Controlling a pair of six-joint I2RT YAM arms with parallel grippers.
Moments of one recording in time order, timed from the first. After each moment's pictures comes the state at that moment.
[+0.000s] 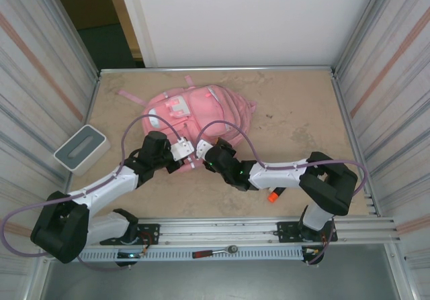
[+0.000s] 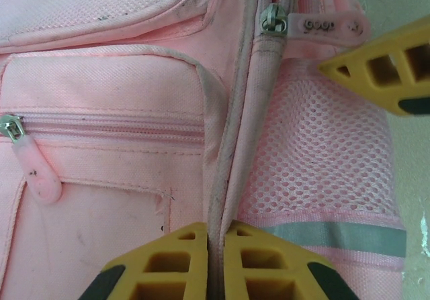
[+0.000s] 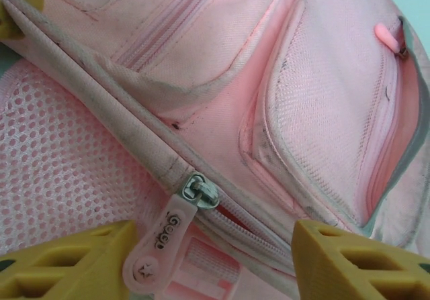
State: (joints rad) left arm -0.51 1.16 0.52 -0.05 0.18 0.63; right arm 1.09 1.63 0.81 0.20 0.59 -0.33
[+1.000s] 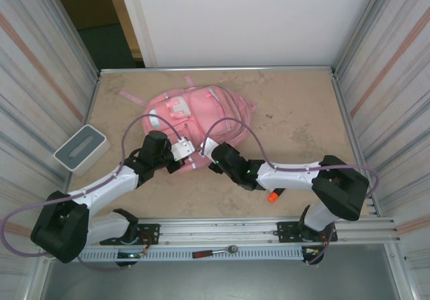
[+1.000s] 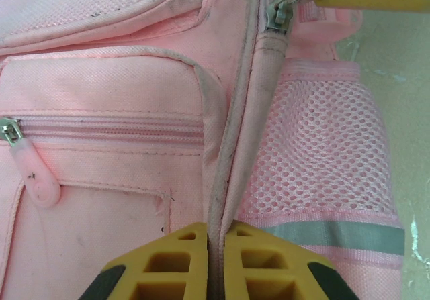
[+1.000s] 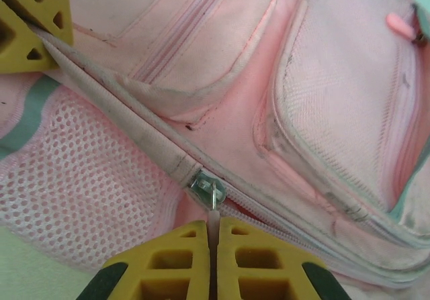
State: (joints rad) left arm -0.51 1.16 0.53 -0.06 0.19 0.62; right arm 1.05 1.53 0.76 0.15 0.45 -0.19
